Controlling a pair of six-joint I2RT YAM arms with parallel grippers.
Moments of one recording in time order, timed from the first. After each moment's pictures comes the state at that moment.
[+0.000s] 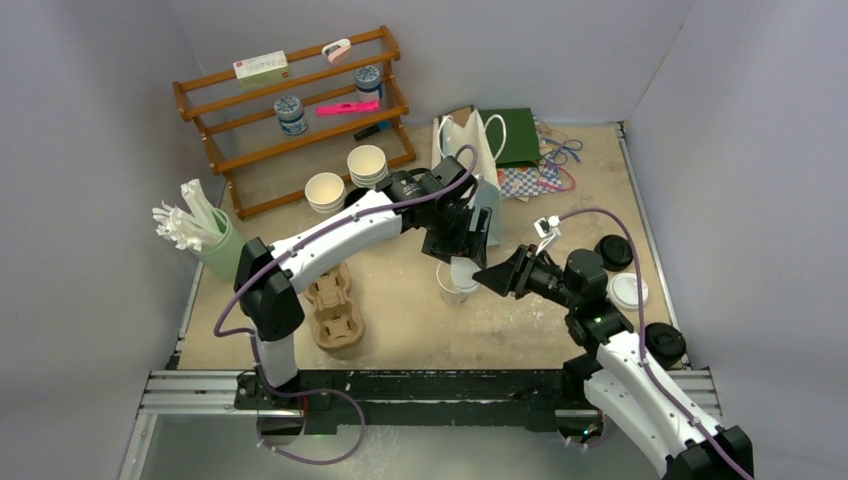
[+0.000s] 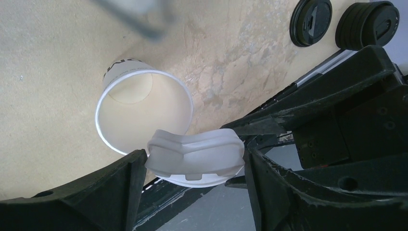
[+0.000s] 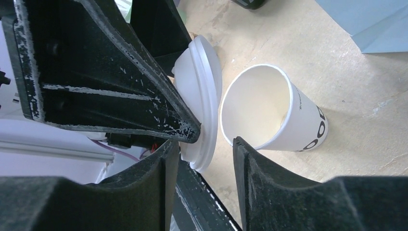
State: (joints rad) left arm -0.90 1.84 1.77 -0.96 0.23 -0.65; right arm 0.37 0.66 0.35 0.09 -0.60 0.77
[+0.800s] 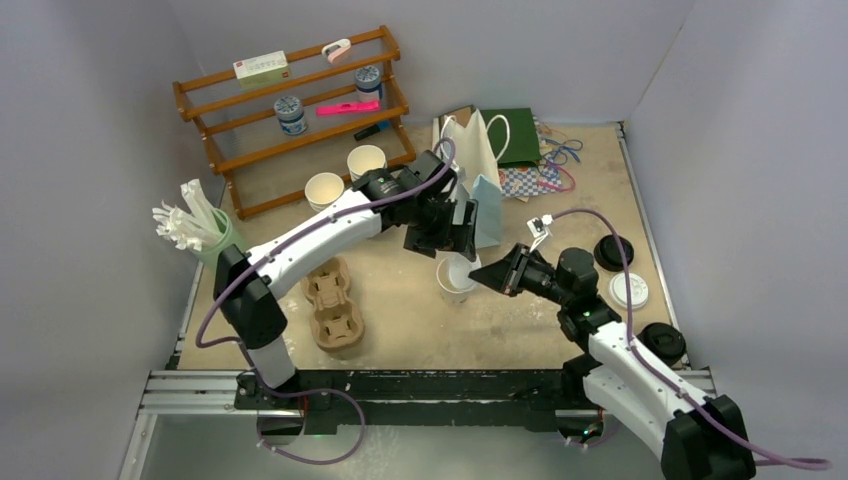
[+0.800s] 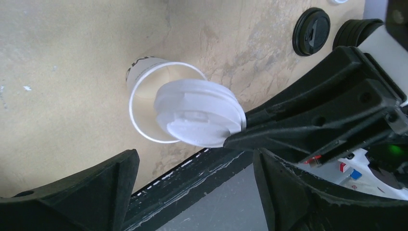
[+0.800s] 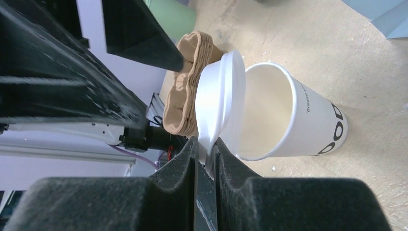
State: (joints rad) left arm -0.84 1.76 1.70 -0.94 0.23 -0.65; right arm 0.38 0.80 0.30 0.29 -0.63 0.90
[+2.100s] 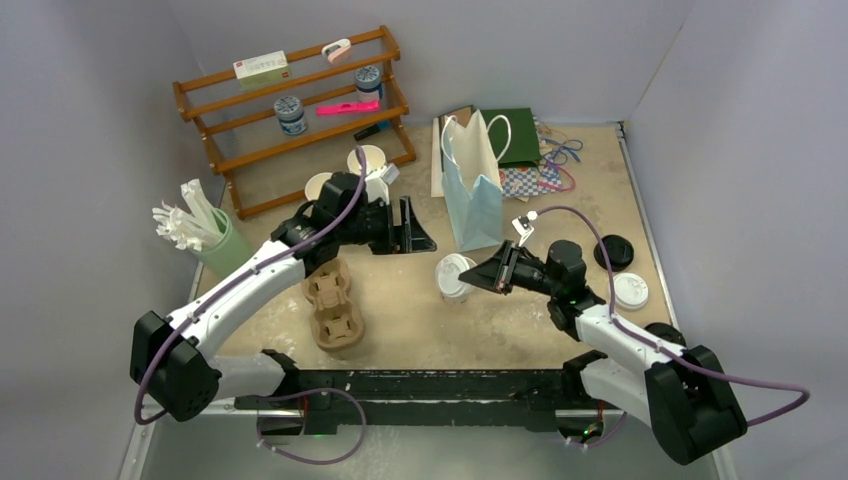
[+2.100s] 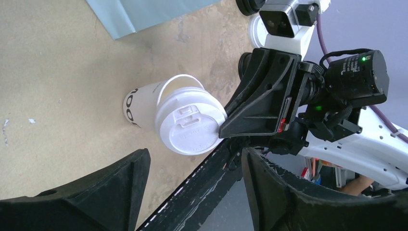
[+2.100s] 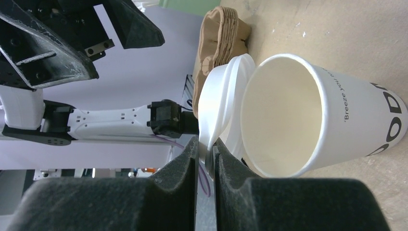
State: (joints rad) left arm -0.60 1.25 1.05 -0.37 0.44 -0.69; right arm 0.38 1.04 0.29 0.55 -0.78 1.11
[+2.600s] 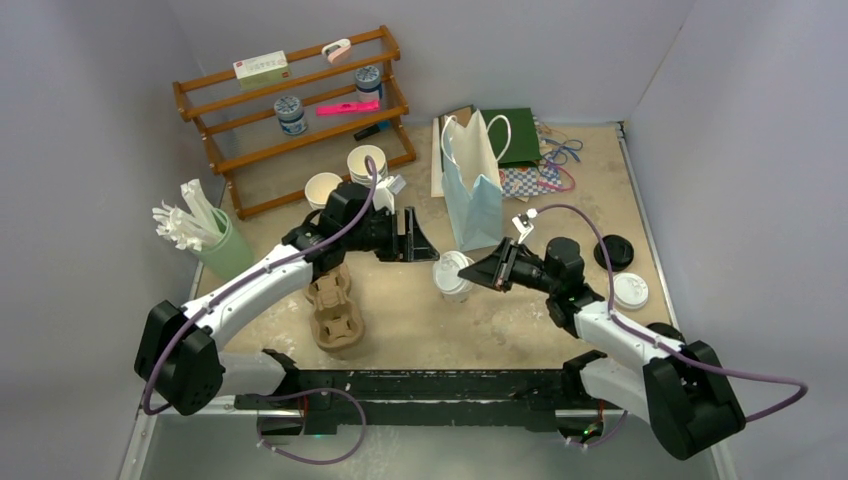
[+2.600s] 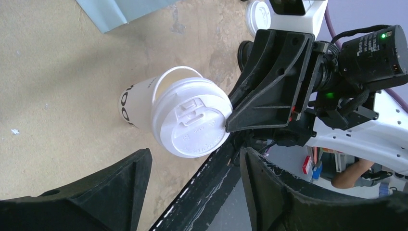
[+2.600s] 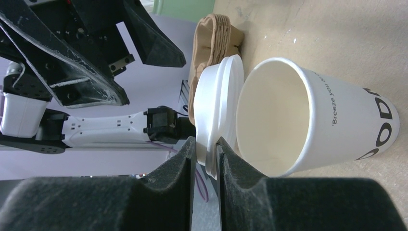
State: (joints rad) left arm -0.60 1.28 0.95 -0.22 0.52 -0.67; right arm 0.38 1.06 0.30 0.52 -0.75 1.10
